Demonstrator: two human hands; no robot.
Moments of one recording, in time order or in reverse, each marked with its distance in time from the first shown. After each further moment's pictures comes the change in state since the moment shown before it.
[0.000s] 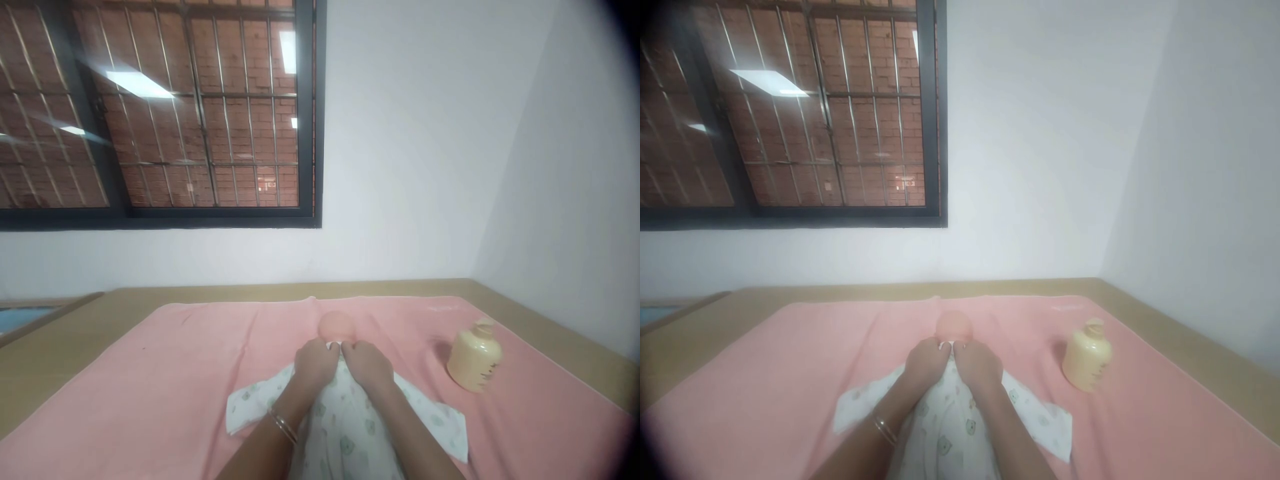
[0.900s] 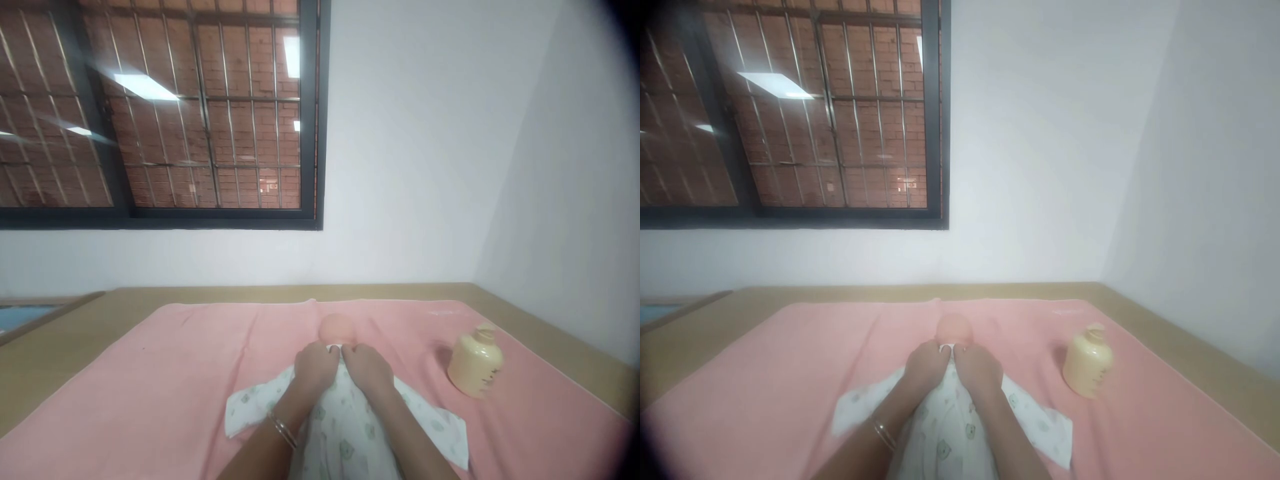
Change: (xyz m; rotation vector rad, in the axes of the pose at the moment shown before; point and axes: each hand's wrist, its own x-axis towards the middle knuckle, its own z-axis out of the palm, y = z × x) left_hand -0.005 0.005 -0.006 0.009 -0.024 -0.033; right_hand -0.001 0.000 0.001 0.031 0.018 0.009
